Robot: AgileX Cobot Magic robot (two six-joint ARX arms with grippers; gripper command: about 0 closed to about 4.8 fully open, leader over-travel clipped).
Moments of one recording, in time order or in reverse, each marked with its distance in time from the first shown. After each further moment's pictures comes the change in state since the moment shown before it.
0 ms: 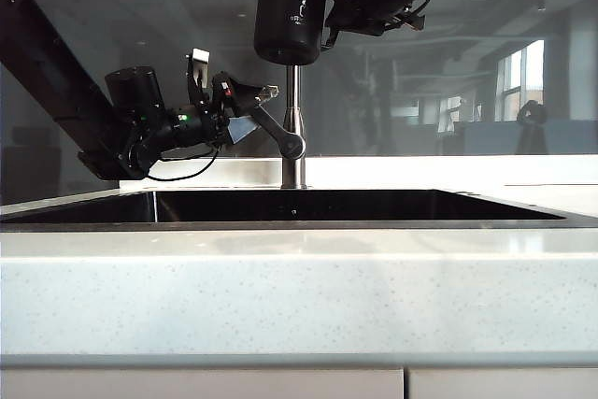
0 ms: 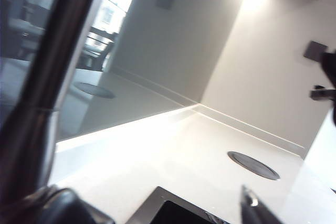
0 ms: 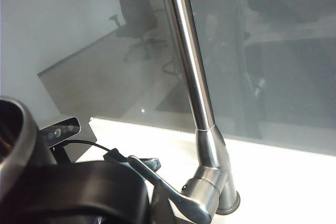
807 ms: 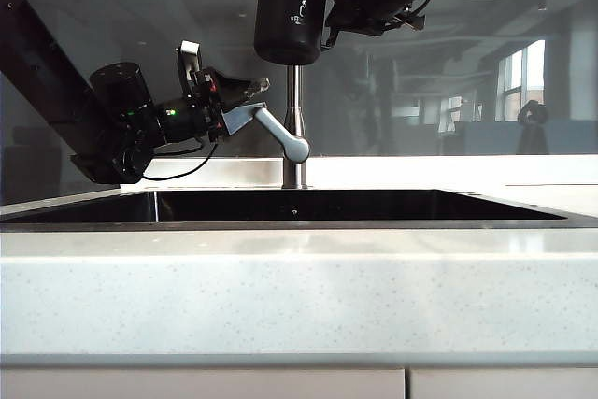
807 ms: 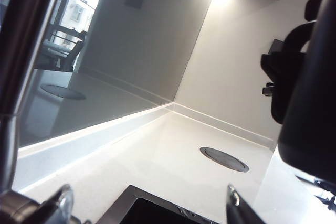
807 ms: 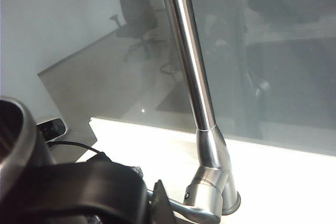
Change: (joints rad) left arm 0.013 0.010 0.000 0.179 0.103 -0.158; right arm 0.000 0.000 0.000 0.000 0.000 0.000
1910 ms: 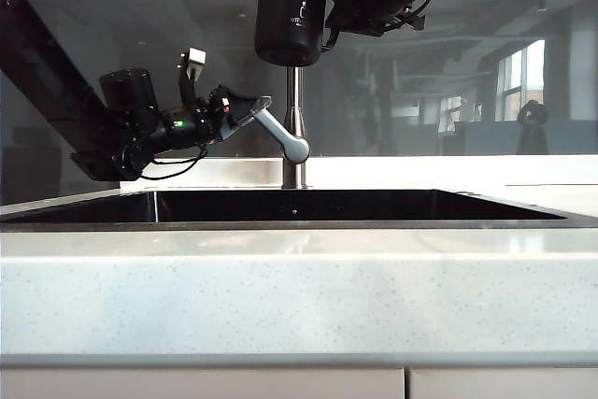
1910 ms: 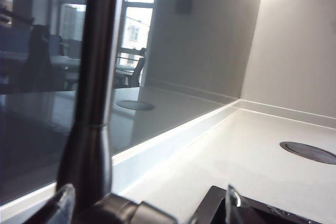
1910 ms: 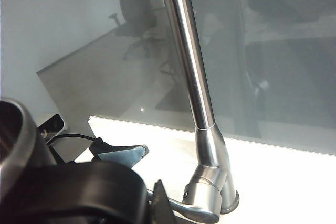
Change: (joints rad) left arm 0.008 -0.006 0.002 -0.206 -0.154 0.418; right arm 0.000 0.000 0.000 -0.002 0.000 -0.005
